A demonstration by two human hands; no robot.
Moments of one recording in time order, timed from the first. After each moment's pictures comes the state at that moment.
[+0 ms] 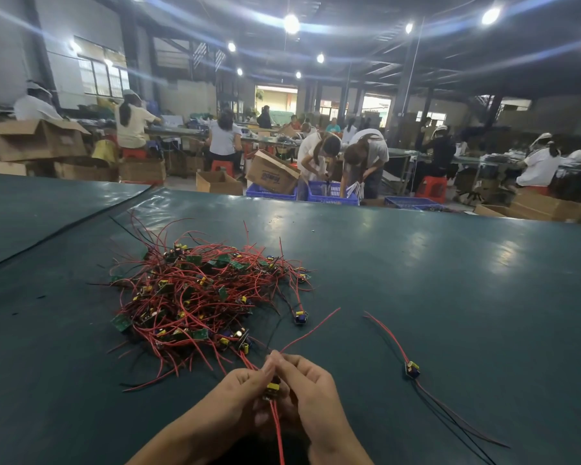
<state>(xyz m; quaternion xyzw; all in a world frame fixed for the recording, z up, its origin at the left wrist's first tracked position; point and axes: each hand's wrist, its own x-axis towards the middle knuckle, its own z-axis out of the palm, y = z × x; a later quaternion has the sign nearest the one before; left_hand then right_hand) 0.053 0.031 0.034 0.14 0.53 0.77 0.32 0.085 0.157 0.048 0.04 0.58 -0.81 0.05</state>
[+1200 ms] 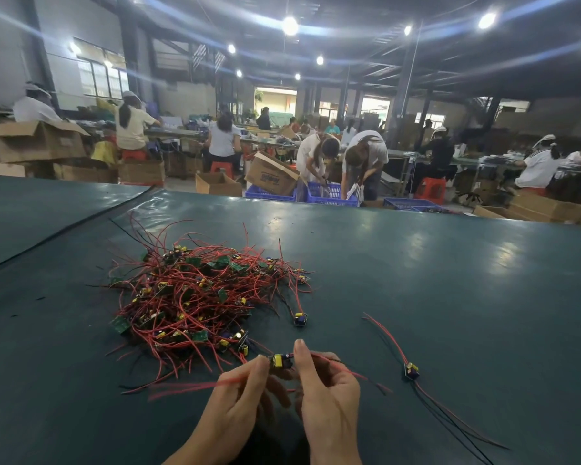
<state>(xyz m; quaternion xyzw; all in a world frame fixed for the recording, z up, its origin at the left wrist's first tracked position) 0.057 0.040 0.017 0.22 0.71 0.67 -0.02 0.077 0.159 0.034 0.15 0.58 -0.78 -0.18</state>
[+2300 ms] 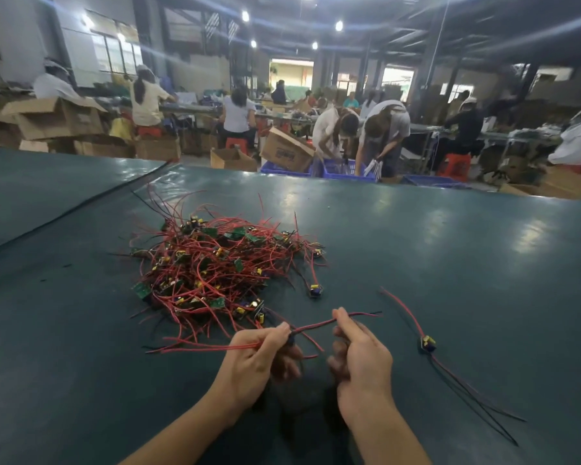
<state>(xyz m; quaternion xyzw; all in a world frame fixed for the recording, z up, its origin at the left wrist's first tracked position) 0.059 0.043 0.019 0.14 0.66 0.74 0.01 0.069 0.178 0.038 0.28 0.46 -0.84 -0.13</state>
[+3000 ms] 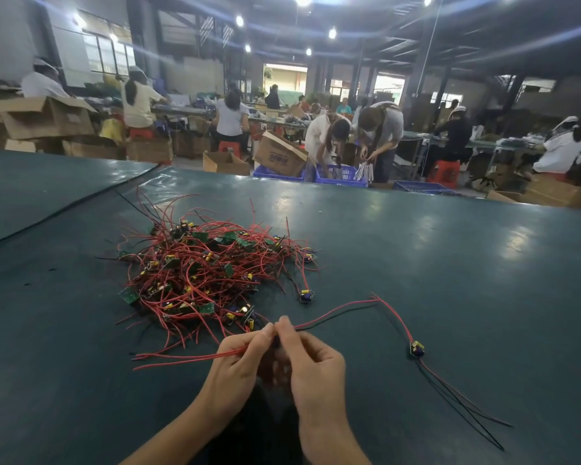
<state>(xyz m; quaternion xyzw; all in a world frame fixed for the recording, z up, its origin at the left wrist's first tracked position) 0.062 0.043 0.027 0.18 0.65 0.74 0.00 0.086 0.141 0.037 0.11 0.57 -0.81 -0.08</state>
